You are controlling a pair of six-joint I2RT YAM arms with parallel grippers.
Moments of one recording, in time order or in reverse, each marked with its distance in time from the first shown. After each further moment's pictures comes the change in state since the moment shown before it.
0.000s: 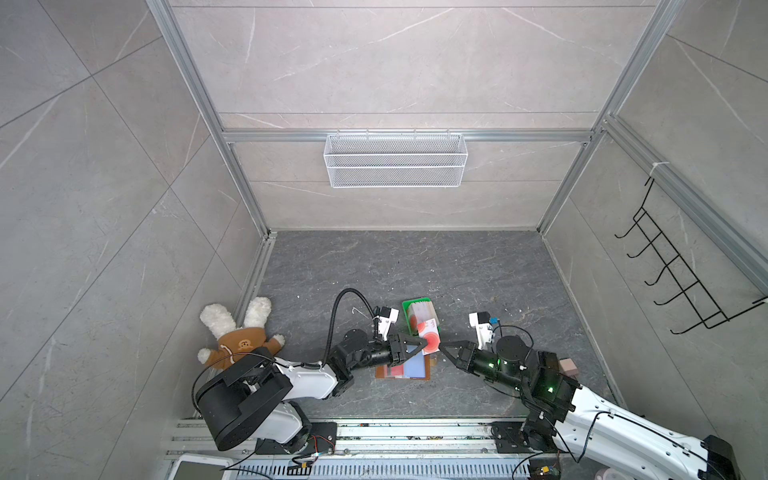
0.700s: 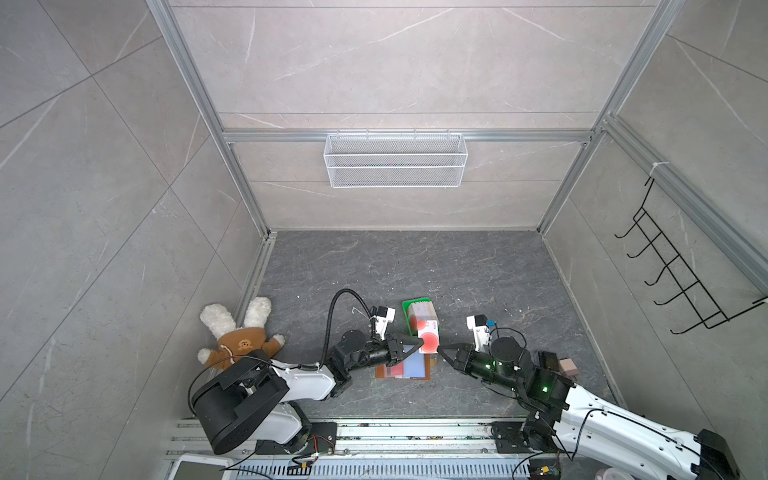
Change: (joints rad) left arm 0.007 -0.035 -0.020 -0.010 -0.029 -0.010; right arm 0.012 0.045 -0.033 0.034 0.004 0.034
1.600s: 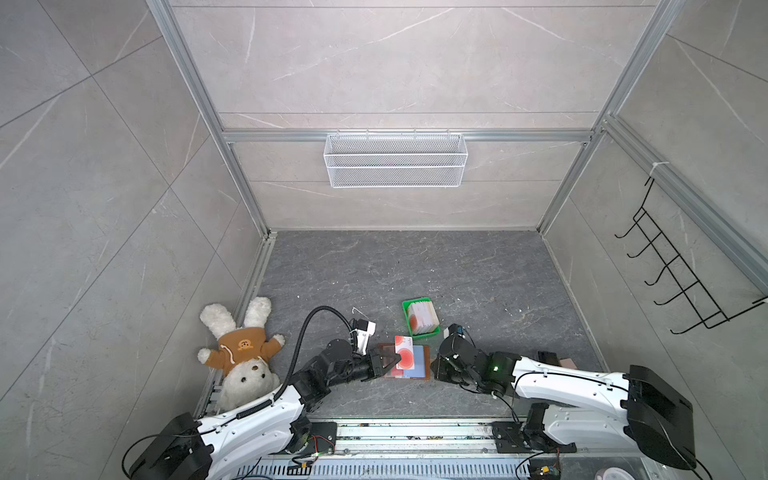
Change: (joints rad) left arm 0.029 -0.494 -0.074 -0.717 -0.098 0.183; right arm 0.109 0.519 0.201 -0.261 0.158 -0.054
